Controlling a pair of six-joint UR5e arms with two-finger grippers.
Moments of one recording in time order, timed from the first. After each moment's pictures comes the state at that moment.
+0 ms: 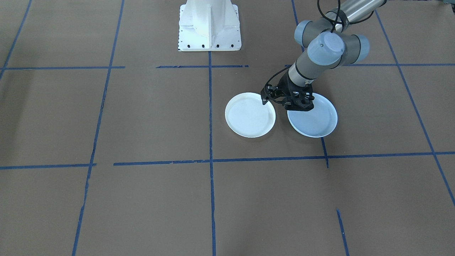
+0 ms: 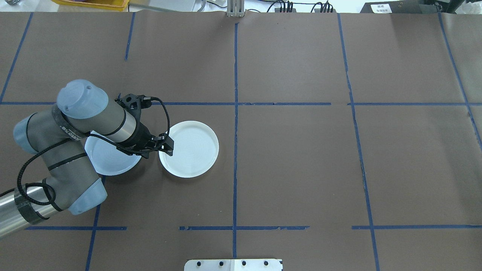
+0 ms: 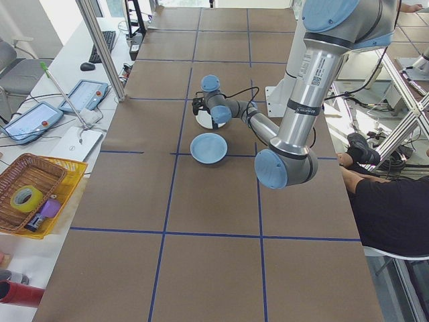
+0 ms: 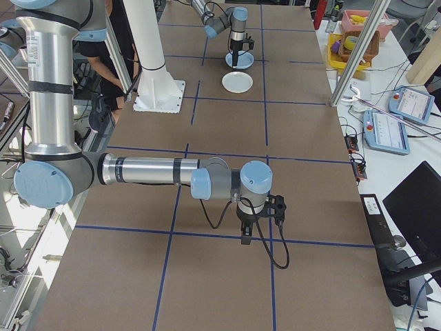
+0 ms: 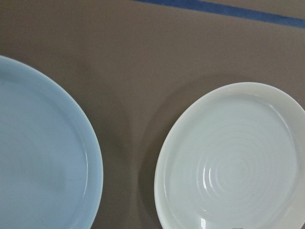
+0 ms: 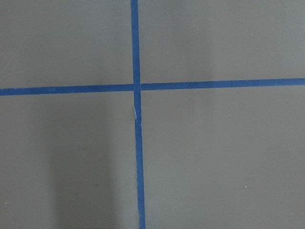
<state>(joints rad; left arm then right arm) -0.63 -1.94 -1.69 -1.99 -2.15 -1.23 1.54 -1.61 1.62 -1.56 2.30 0.09</state>
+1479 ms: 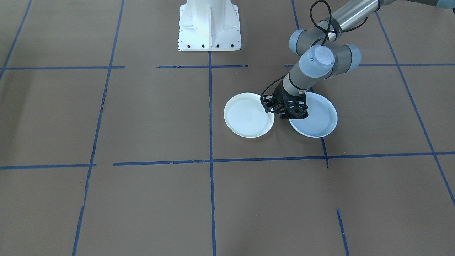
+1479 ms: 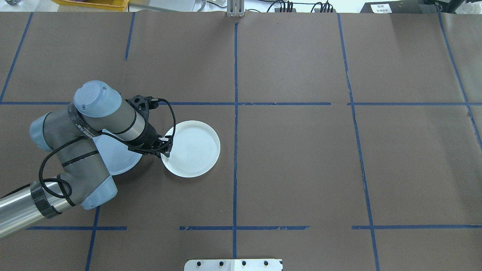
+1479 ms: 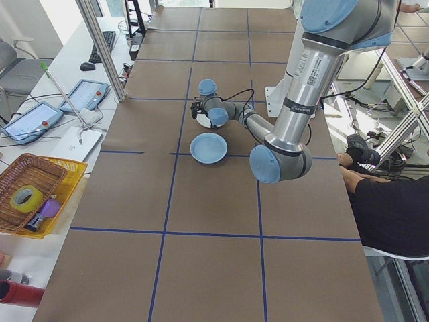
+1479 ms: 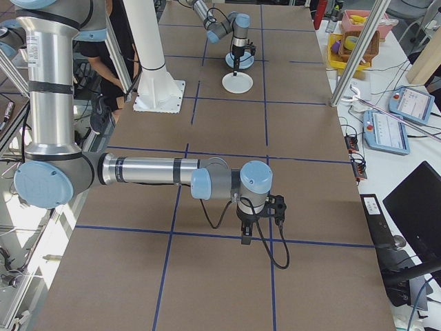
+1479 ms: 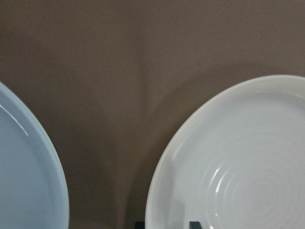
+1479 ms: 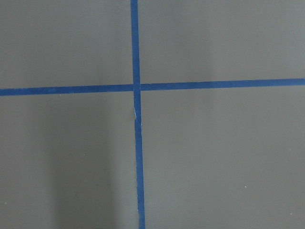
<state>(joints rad) -0.63 -1.98 -1.61 -2.00 -2.15 -1.23 1.54 -1.61 1.62 -1.56 2.30 0.09</state>
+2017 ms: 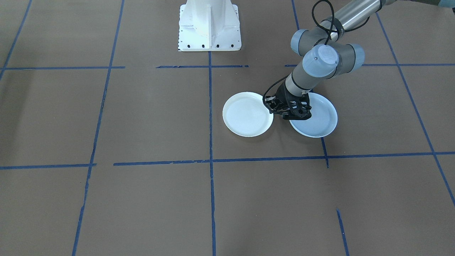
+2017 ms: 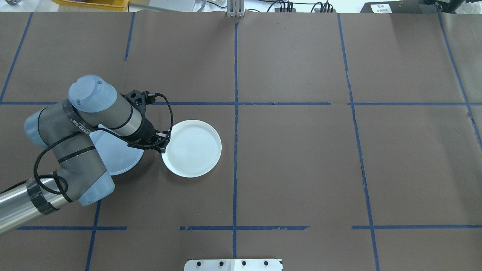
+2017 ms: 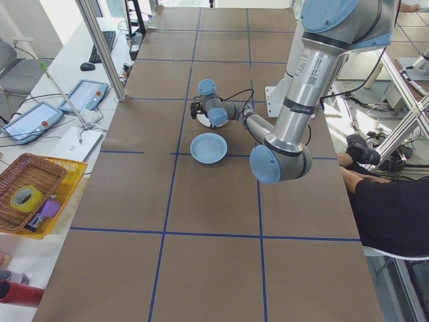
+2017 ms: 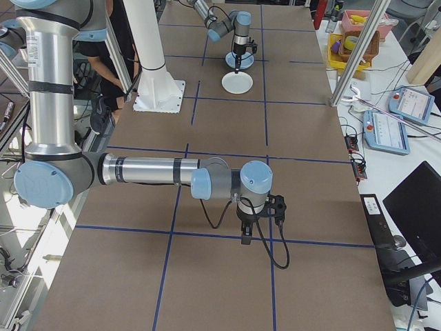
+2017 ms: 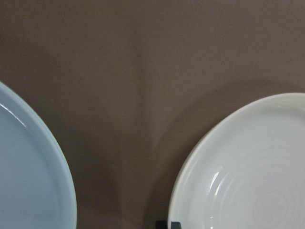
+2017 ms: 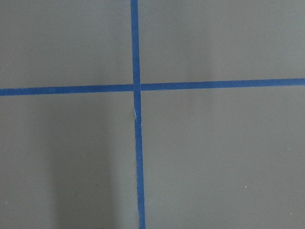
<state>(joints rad) -0.66 -1.98 -1.63 -1.99 -2.16 -1.23 1.54 -1.61 1.62 -1.56 2.30 0.09</state>
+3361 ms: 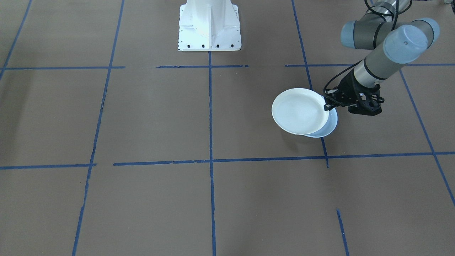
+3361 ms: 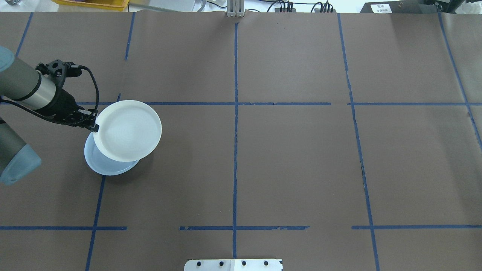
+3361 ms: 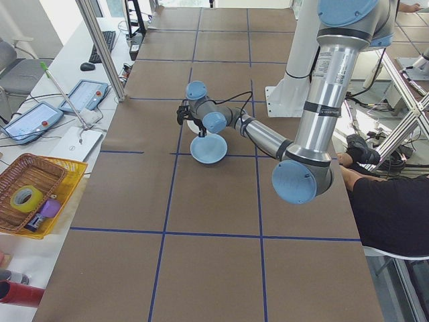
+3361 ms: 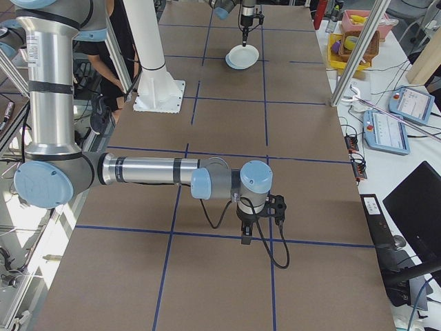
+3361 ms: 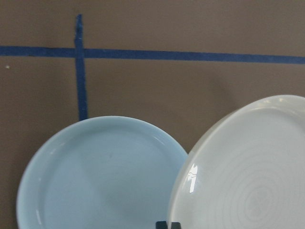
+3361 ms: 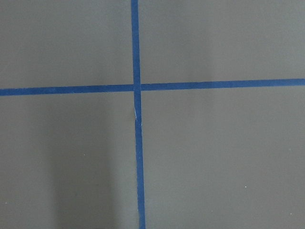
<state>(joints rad) -0.91 -1.75 -1.78 -1.90 -2.28 -0.87 1.54 -1.61 1.62 -1.56 2.30 0.09</state>
